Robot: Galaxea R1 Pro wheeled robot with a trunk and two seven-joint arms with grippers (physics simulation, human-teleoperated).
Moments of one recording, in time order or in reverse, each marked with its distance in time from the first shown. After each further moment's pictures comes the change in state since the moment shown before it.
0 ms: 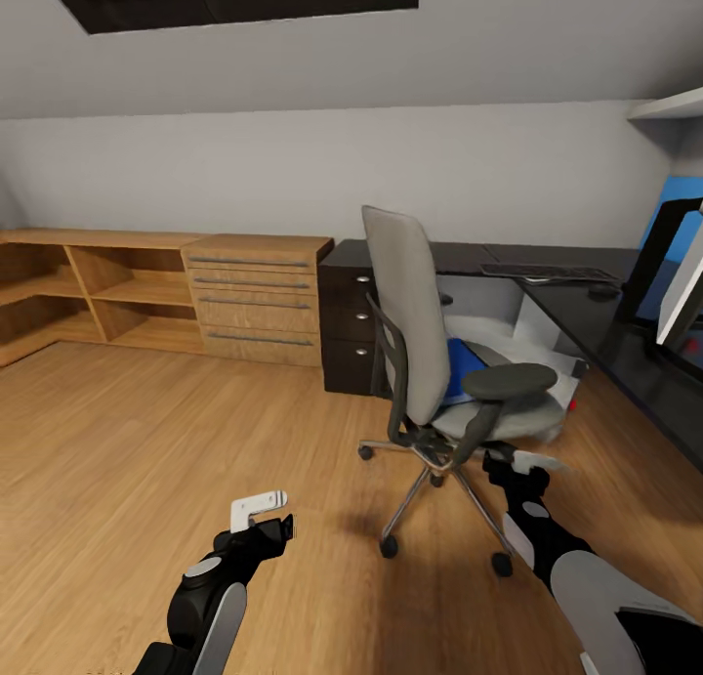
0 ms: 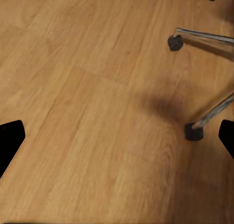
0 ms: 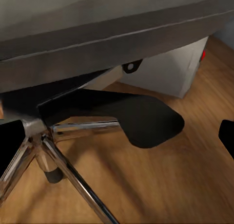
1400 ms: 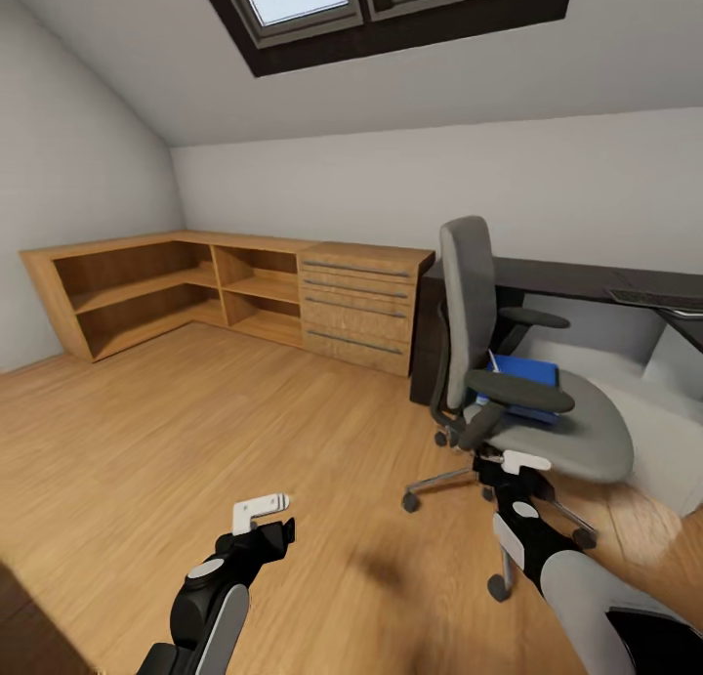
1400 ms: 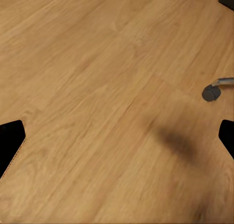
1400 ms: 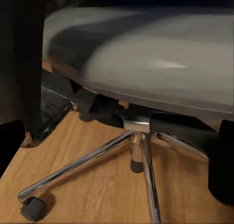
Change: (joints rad) left arm 0.000 -0.002 -0.004 0.016 0.002 0.000 -0.001; right arm 0.000 0.030 0.000 0.001 0.003 -0.001 0.002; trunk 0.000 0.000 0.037
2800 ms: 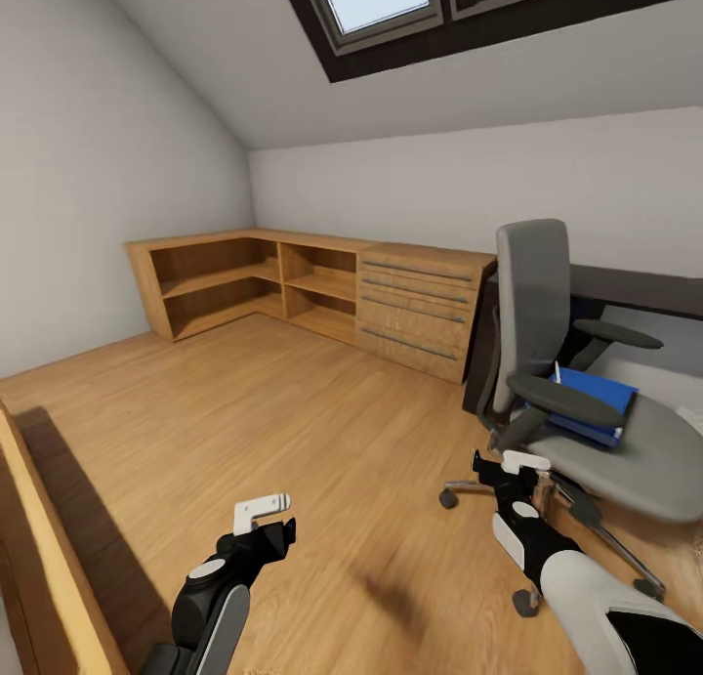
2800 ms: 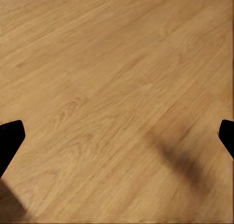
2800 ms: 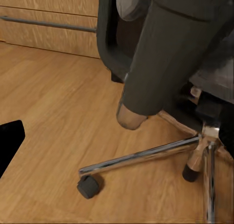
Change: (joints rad) left arm 0.000 0.000 -0.005 0.002 -0.002 0.000 0.000; right arm 0.000 0.000 0.001 0.000 0.003 0.000 0.001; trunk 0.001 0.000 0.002
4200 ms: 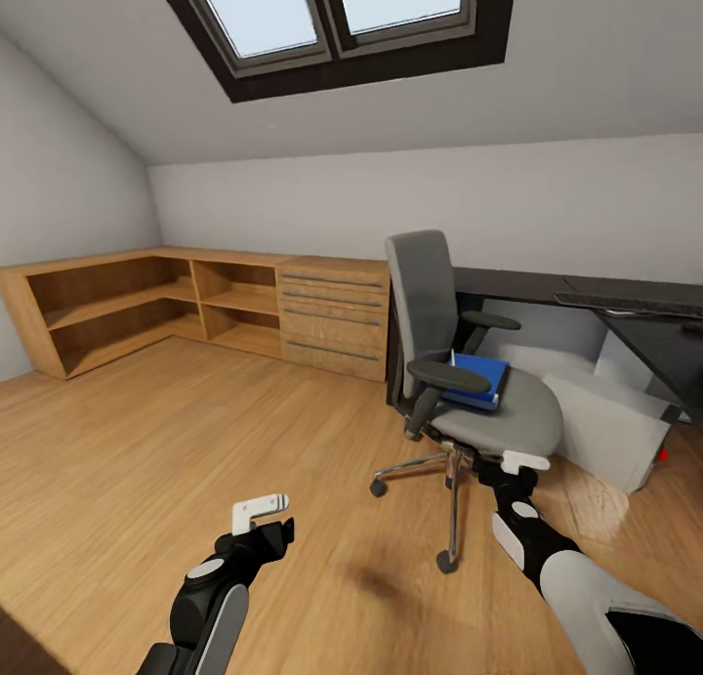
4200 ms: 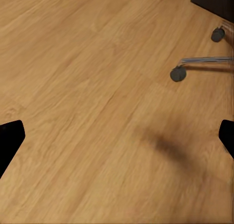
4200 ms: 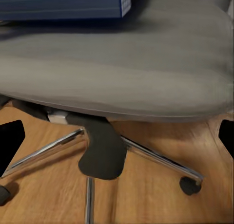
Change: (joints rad) left arm 0.000 0.000 0.007 0.000 0.000 -0.001 0.001; right arm 0.000 0.002 0.000 0.000 -0.002 0.002 0.000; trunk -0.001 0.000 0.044
